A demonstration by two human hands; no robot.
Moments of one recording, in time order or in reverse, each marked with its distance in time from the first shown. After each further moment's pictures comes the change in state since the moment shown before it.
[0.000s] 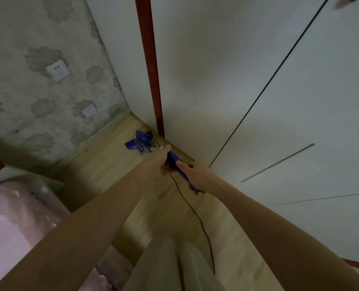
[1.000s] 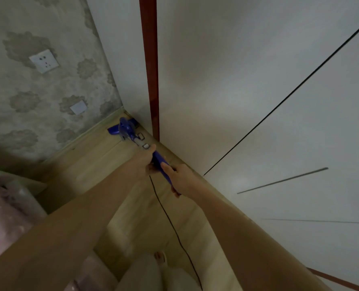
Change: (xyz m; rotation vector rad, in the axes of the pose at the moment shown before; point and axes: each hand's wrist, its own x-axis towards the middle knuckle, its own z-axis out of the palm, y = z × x) left_hand 0.077 0.036 -0.025 0.000 0.100 0.041; right_hand 0.086 -0.021 0.017 0.084 -0.009 -0.070
